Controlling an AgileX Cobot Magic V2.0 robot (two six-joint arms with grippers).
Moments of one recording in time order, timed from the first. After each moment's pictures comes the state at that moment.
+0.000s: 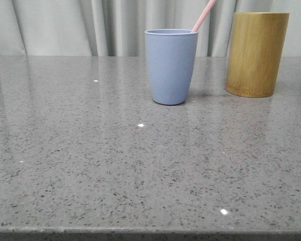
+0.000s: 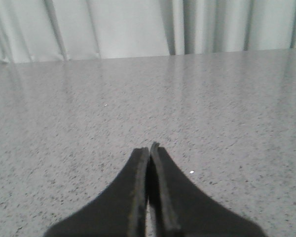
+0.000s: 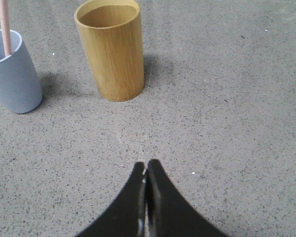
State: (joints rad) left arm -0.07 0.00 -0.05 -0.03 0.22 -0.01; right arm 0.33 0.49 -0.72 -0.22 0.80 0.37
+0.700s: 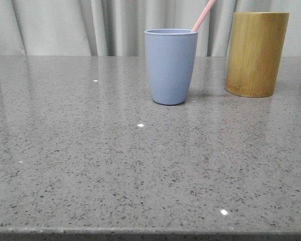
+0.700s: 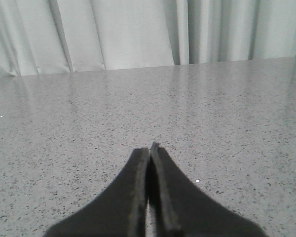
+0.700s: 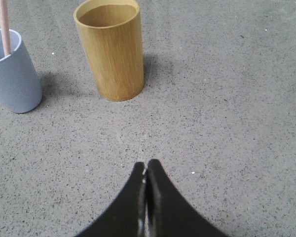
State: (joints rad) left arm -0.08 0.00 0.00 0.00 0.10 -0.01; right arm 0.33 0.49 -0.72 -0.22 0.80 0.37
